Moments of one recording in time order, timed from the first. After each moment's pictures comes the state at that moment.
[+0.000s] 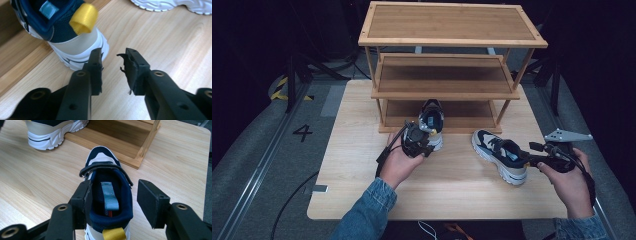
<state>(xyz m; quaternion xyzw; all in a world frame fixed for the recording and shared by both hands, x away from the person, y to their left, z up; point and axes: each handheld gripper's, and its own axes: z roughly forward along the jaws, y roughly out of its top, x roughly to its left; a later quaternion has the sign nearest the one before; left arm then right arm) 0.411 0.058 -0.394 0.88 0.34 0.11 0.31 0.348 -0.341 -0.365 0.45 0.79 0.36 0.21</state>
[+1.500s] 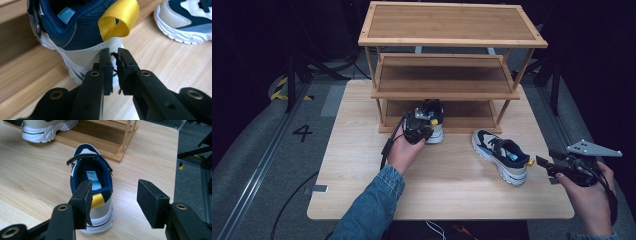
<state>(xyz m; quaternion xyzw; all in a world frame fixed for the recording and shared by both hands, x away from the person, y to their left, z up) 0.464 0.058 -0.418 0.83 0.38 0.13 0.38 0.309 -0.372 -0.358 0.48 0.76 0.36 0.26</state>
